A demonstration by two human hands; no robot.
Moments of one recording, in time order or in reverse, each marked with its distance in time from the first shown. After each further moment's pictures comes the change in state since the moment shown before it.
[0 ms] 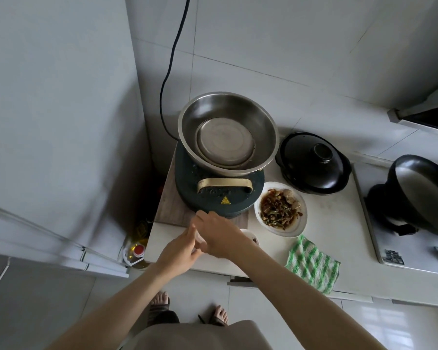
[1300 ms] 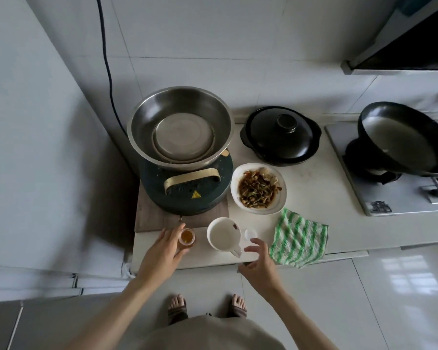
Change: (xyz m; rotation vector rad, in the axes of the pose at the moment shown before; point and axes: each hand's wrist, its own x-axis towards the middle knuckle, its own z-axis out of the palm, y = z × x) left_hand -0.012 0.042 -0.028 0.125 -0.010 0.053; right_hand -0.165 0.036 0.139 1.080 0.417 0.891
